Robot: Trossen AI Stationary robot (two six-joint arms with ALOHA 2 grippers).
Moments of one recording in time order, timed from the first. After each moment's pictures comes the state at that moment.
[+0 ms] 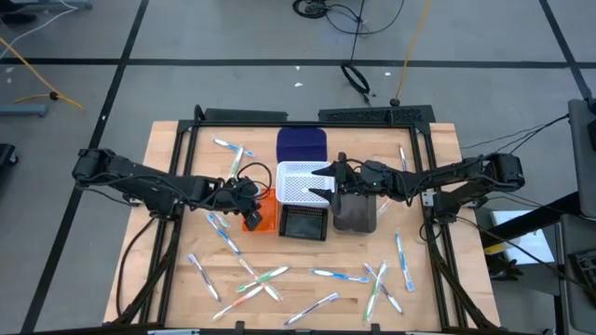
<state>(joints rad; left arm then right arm) -0.12 1.26 0.72 -0.40 -0.25 -0.71 -0.08 1.40 0.65 0.61 0.05 0.06</state>
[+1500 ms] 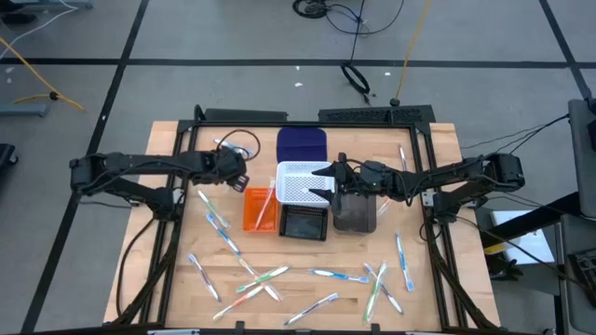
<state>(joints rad) 0.29 1.23 0.72 -0.75 -0.40 -0.71 -0.08 1.40 0.65 0.60 0.05 0.07</state>
